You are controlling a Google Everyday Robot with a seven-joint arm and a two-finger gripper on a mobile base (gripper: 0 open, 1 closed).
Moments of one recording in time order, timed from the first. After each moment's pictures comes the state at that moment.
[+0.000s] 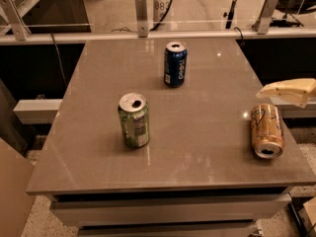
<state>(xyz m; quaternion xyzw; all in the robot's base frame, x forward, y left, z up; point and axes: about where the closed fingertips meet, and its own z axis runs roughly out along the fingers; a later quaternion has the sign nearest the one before) 0.389 -0.269 0.899 -0.91 0.39 -0.03 0.16</state>
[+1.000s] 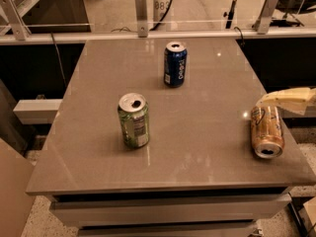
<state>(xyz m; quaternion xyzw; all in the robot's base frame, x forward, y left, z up) 0.398 -0.286 0.868 -0.93 0.33 0.00 0.17</state>
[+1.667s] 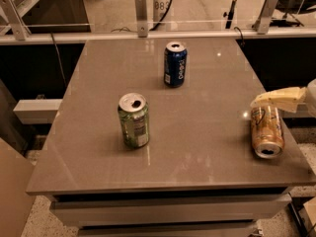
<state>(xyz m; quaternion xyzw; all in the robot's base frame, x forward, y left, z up) 0.415 -0.288 0.854 -0.94 0.31 0.02 0.16</state>
